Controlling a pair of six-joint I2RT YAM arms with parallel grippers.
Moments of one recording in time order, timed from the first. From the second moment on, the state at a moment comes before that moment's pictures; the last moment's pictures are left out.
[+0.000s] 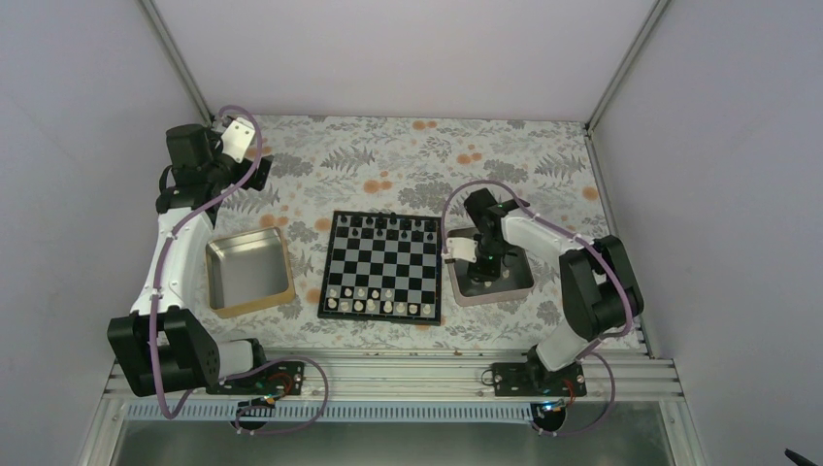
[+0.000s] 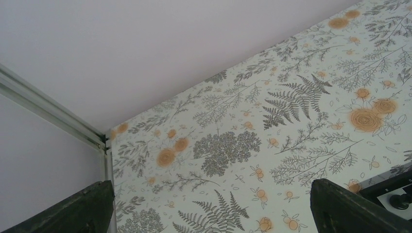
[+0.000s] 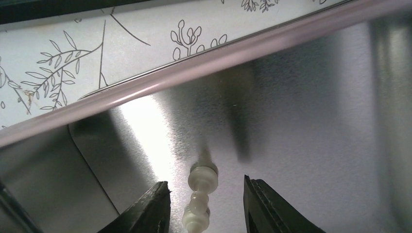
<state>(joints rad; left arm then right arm) 0.16 1.28 1.11 -0.32 0.31 0.48 0.42 1.62 0.99 -0.91 -0.09 -0.98</state>
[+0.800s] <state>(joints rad) 0.16 1.28 1.11 -0.32 0.31 0.48 0.43 1.64 1.08 -0.99 -0.06 -0.97</state>
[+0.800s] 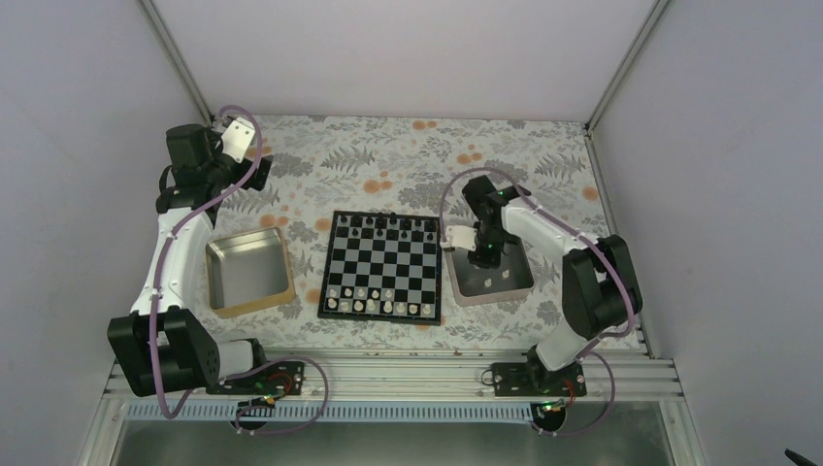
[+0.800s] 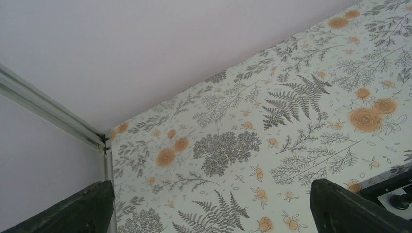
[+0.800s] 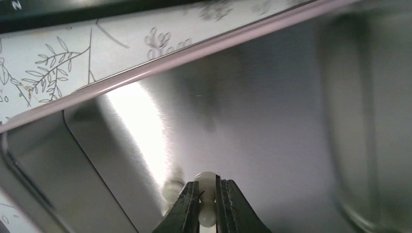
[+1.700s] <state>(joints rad) 0.16 1.28 1.11 -0.32 0.31 0.48 0.98 1.89 1.50 -1.12 -0.06 -0.94</state>
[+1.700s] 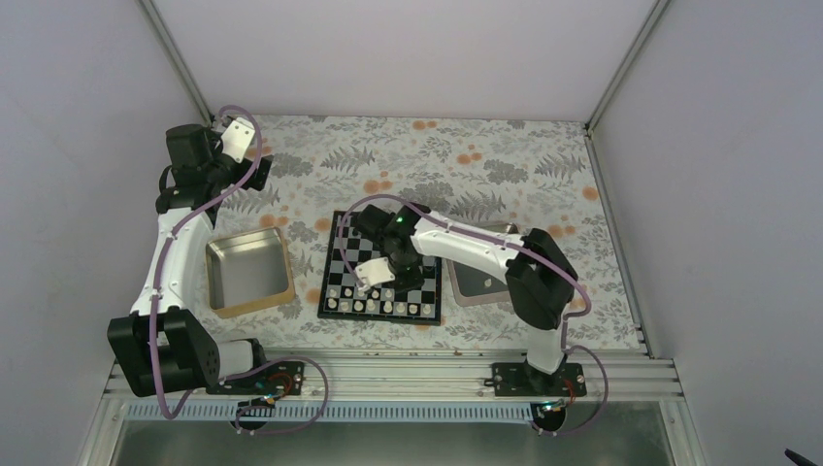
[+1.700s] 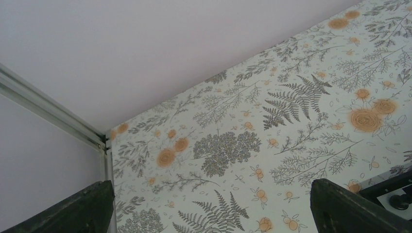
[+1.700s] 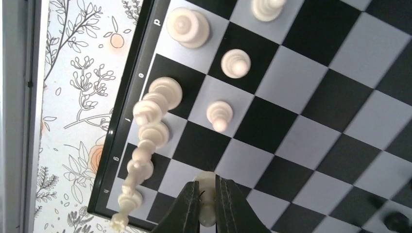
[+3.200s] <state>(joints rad) 0.16 1.28 1.11 -0.32 0.31 0.48 0.97 1.93 1.41 -1.02 -0.10 -0.95</state>
